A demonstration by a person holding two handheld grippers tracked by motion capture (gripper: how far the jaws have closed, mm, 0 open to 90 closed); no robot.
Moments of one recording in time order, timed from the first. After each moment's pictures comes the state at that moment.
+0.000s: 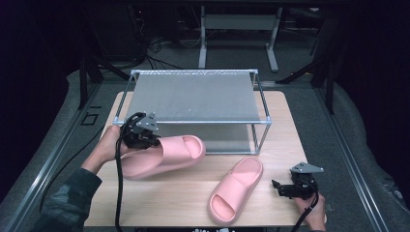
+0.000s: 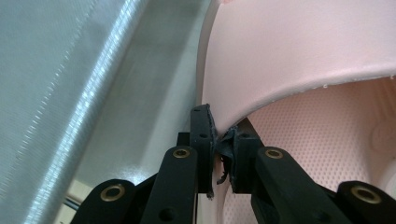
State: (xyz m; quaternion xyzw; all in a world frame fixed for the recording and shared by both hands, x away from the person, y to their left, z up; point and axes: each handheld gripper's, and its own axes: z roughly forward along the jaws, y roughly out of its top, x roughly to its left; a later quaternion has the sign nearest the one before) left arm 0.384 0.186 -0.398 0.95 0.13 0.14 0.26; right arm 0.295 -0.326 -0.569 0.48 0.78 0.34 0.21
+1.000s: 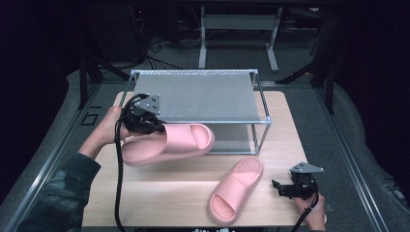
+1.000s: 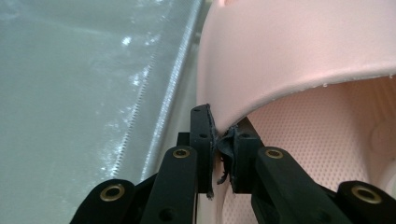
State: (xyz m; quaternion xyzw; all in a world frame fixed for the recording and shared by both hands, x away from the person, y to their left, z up) left arm 0.395 0.171 -0.340 0.94 0.08 0.13 0.30; right arm 0.295 -0.326 -0.569 0.48 0.78 0.34 0.21
